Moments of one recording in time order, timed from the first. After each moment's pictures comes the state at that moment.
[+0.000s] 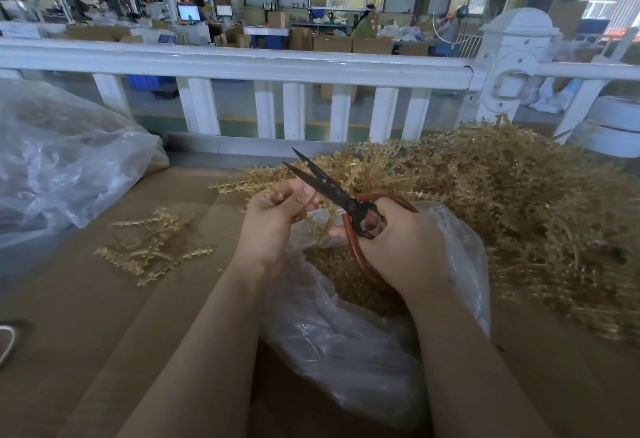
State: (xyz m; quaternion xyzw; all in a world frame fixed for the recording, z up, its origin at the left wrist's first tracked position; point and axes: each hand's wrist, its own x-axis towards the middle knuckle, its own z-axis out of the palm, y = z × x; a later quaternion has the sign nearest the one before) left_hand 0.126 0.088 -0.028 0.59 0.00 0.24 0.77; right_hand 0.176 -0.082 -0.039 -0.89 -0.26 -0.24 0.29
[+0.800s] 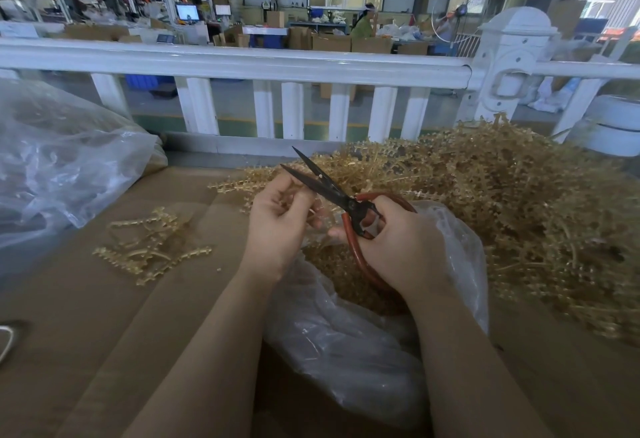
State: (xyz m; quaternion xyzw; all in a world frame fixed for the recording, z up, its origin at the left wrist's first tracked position) left_hand 0.129 0.079 -0.034 0.66 0.00 0.34 0.67; right_hand 0.179 -0.084 -0.043 -0.88 -0.28 -0.23 0.32
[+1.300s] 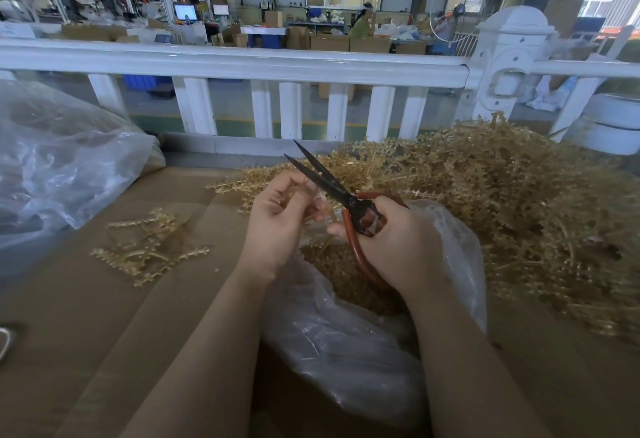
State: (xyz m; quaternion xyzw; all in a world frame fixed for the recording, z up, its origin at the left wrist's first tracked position) left_hand 0.128 0.078 -0.033 0.64 -0.04 0.31 0.70; right_hand 0.180 -0.084 -0.045 -0.86 -0.27 -0.24 0.36
